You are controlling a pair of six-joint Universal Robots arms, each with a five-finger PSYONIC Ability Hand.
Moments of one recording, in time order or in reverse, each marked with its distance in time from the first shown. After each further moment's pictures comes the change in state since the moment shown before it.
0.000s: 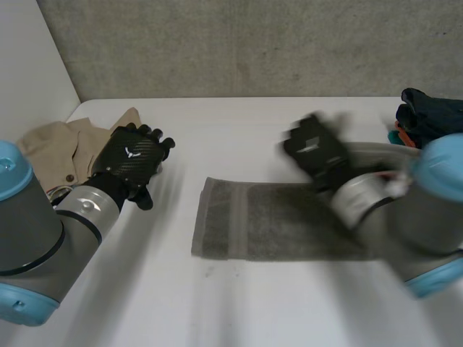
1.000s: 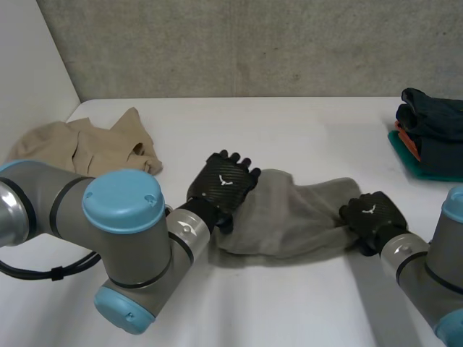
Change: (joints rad) left arm -0.317 -0.334 0.272 0.022 -0.079 -0.058; right arm -0.235 0.009 0.277 0.105 0.189 0.239; left_hand 0.000 0.000 0.000 0.000 0.000; right_hand -0.093 -0.034 -0.048 -0.049 -0.043
